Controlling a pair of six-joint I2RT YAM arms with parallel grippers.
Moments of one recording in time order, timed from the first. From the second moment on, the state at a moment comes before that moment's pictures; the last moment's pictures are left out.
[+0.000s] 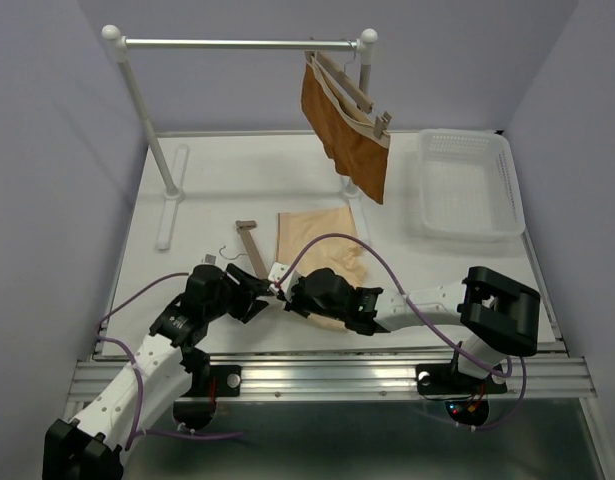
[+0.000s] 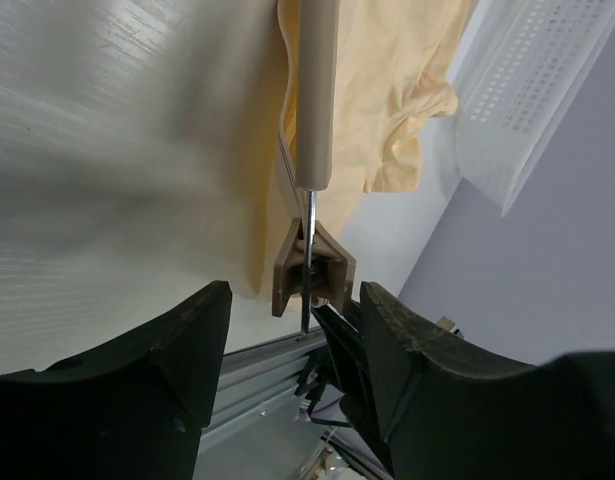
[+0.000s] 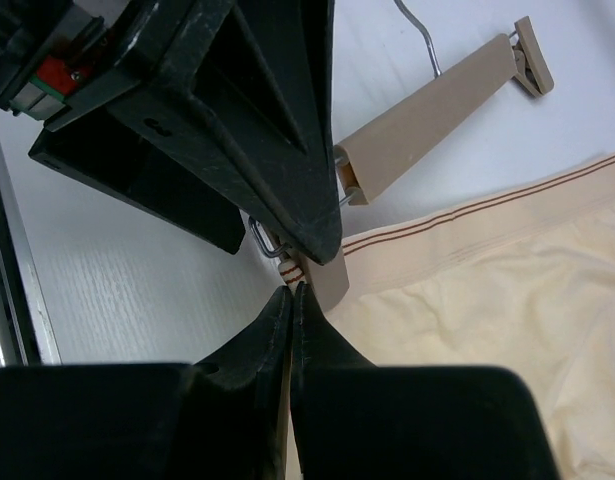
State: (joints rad) left arm -0.44 0.58 0.27 -0.36 0.21 -1.38; right arm 1.21 1.63 0.80 0.43 0.12 -0.18
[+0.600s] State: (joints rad) left arm -0.42 0.64 0.34 -0.39 0.16 -1.34; right arm 1.21 1.59 0.74 0.43 0.10 -0.17
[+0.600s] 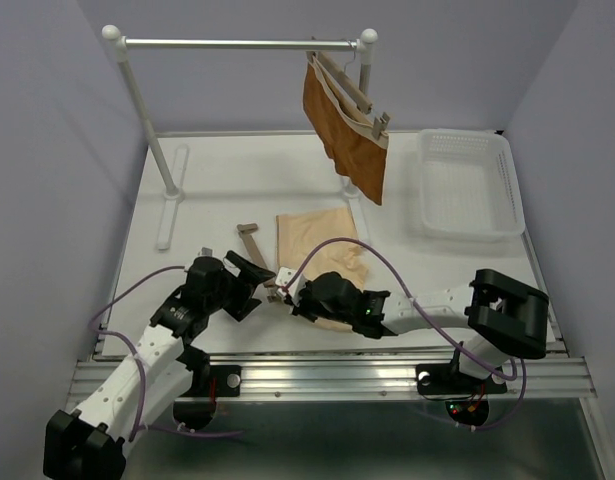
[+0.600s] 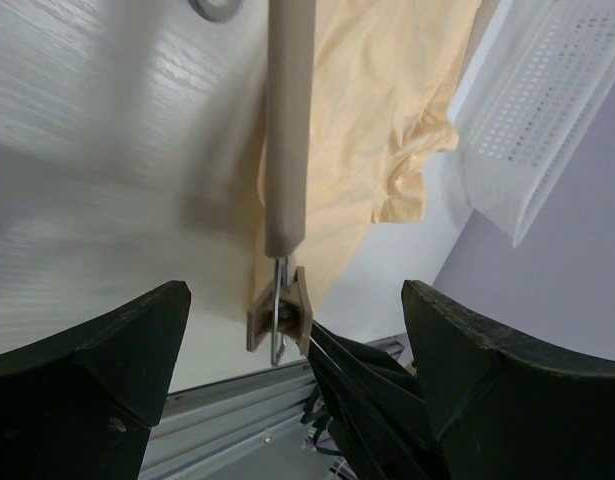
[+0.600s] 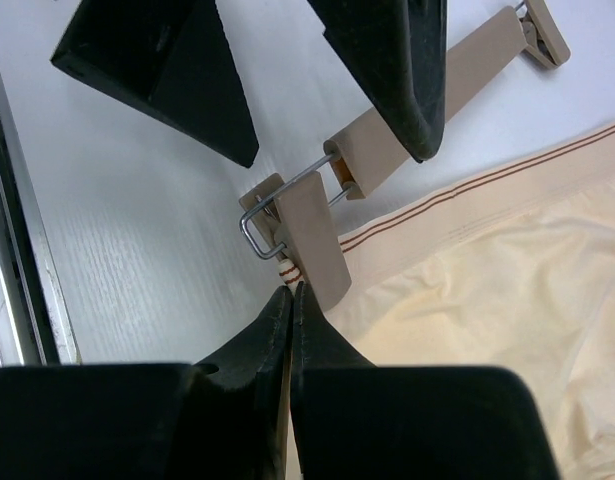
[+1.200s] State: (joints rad) left arm -0.31 1.06 0.49 -0.21 0.05 -1.19; right arm 1.23 1.54 0.72 0.42 0.08 -0.15
